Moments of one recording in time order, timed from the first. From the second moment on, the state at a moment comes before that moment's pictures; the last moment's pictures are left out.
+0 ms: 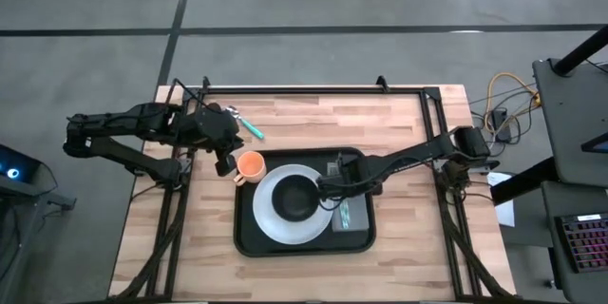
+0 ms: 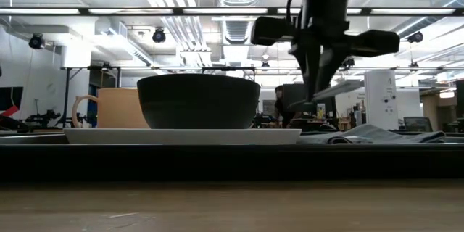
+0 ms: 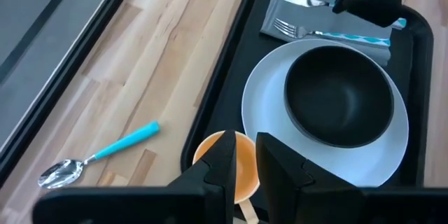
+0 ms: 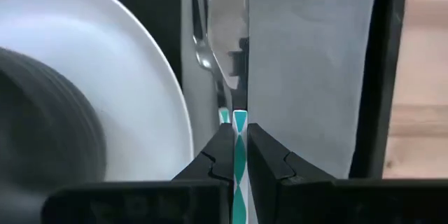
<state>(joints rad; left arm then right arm) -0.04 1.06 1.32 -1.14 -0.26 -0.33 0.20 1.85 1.40 -1.02 0.18 1.76</state>
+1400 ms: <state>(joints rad) -0.04 1.06 1.32 -1.14 -0.25 -0.32 0.20 1.84 1.19 -0.79 0.02 1.68</state>
